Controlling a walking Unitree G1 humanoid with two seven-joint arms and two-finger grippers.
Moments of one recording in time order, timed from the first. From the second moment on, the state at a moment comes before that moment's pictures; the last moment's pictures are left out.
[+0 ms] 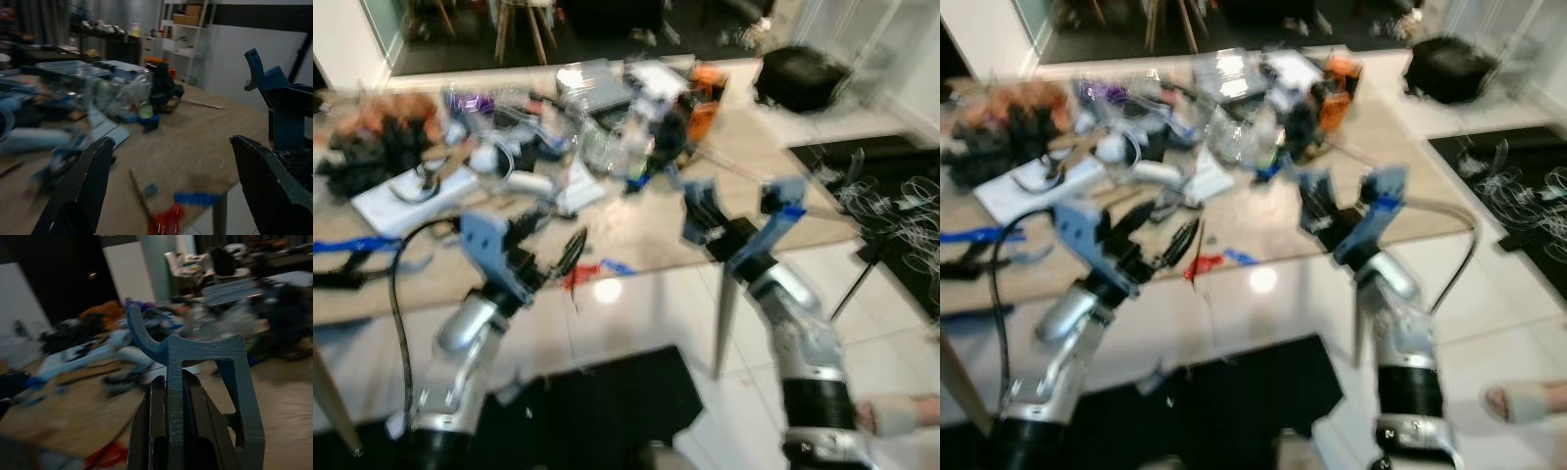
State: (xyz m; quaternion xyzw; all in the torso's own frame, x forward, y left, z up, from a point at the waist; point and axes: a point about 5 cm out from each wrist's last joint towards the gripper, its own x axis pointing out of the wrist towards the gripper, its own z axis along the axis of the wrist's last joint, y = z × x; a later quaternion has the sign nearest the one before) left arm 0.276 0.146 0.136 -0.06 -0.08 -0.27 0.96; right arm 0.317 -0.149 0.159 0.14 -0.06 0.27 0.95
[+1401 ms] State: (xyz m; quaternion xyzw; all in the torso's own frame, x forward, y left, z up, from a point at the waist) left arm 0.276 0.146 0.125 -0.07 -0.07 -0.29 0.95; right arm 0.321 -0.148 0.157 0.14 -0.05 0.27 0.95
